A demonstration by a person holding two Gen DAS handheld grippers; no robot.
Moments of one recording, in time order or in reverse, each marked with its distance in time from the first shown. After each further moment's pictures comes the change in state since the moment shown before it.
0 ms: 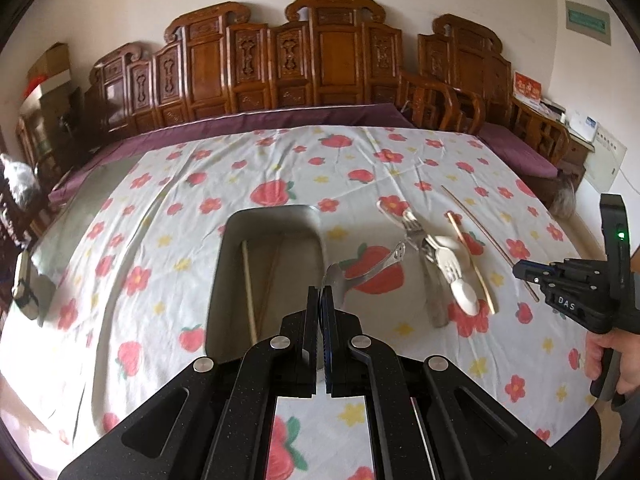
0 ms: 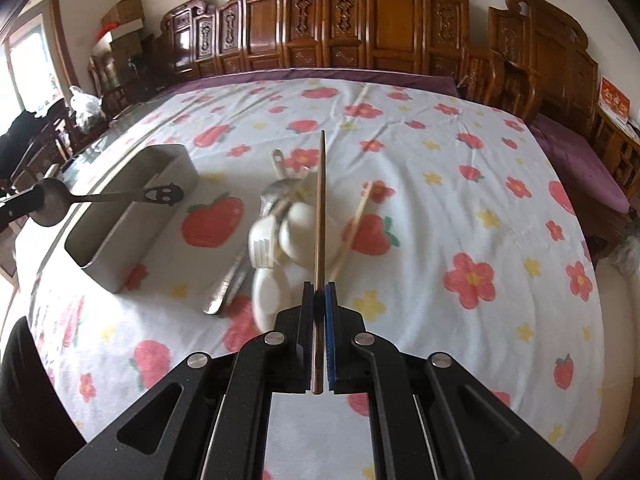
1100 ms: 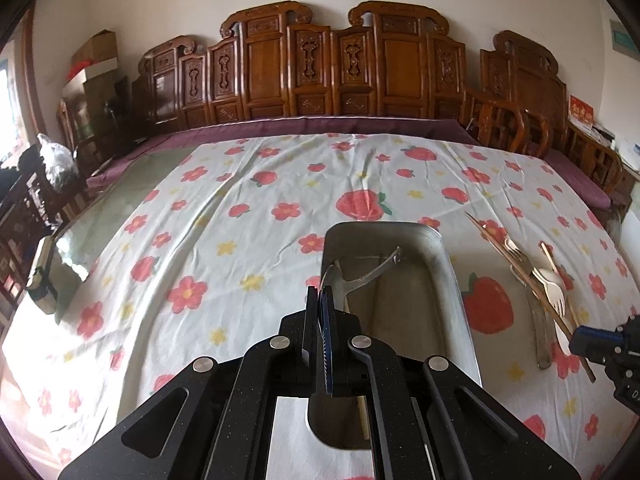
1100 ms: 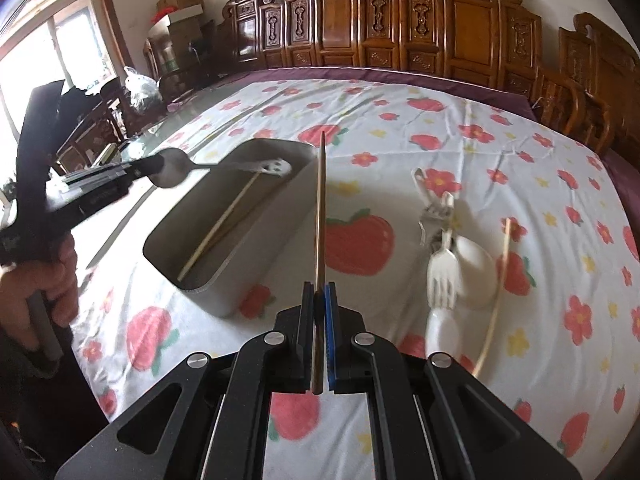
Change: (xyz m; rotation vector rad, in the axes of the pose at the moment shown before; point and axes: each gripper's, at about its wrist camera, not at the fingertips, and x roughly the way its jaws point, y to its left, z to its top) left arm 0.059 0.077 0.004 -0.080 -0.048 0.142; right arm 0.015 0.114 0.028 -0.096 0.018 0.174
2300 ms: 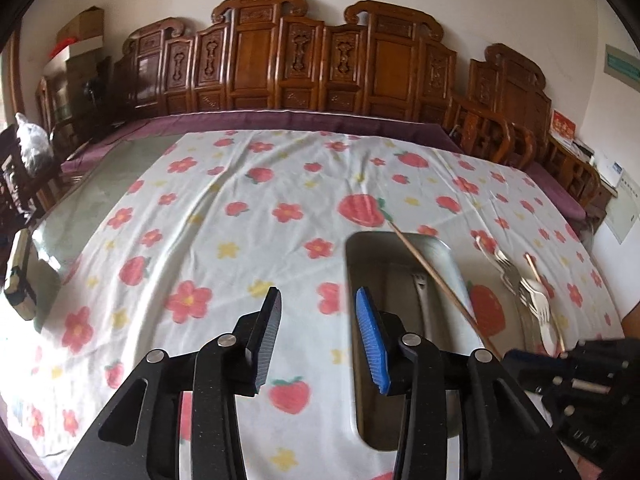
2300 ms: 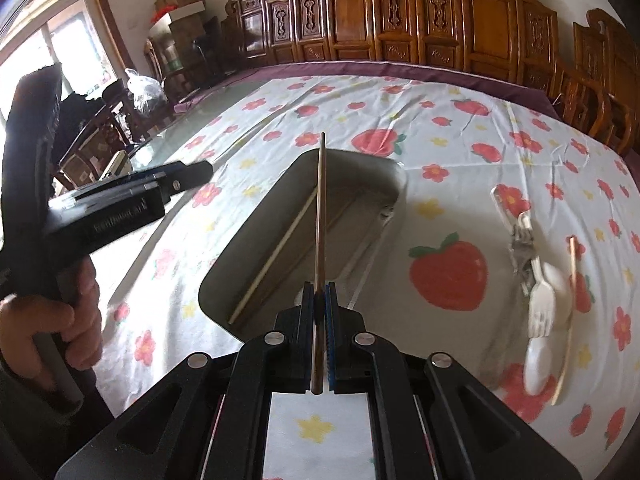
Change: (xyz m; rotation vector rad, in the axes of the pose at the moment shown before) left arm 0.006 0.057 0.017 -0.051 0.032 -0.123; right arm 0.042 0.081 0.036 0.042 0.031 0.024
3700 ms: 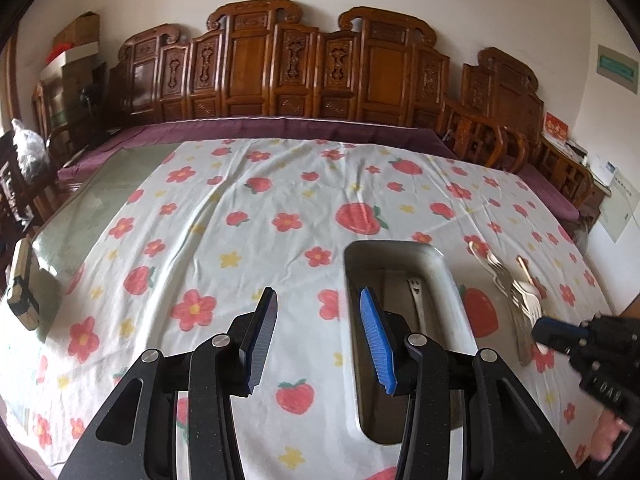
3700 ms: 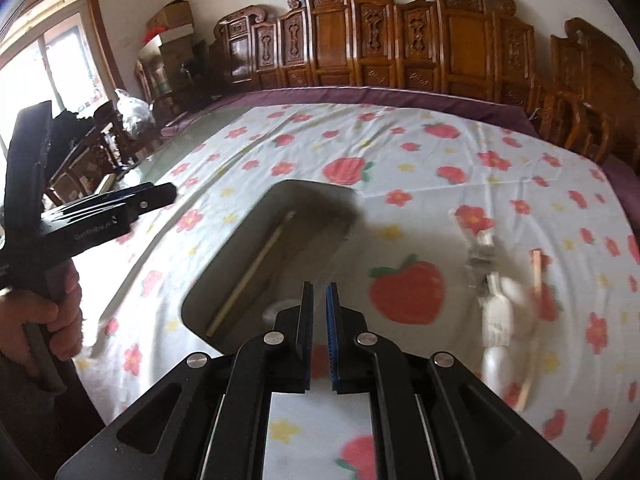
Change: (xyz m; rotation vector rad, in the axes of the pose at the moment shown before) left arm -0.014 -0.004 0.002 0.027 -0.022 -0.030; right arm -0.038 -0.030 -0.002 0.013 -0.101 -0.067
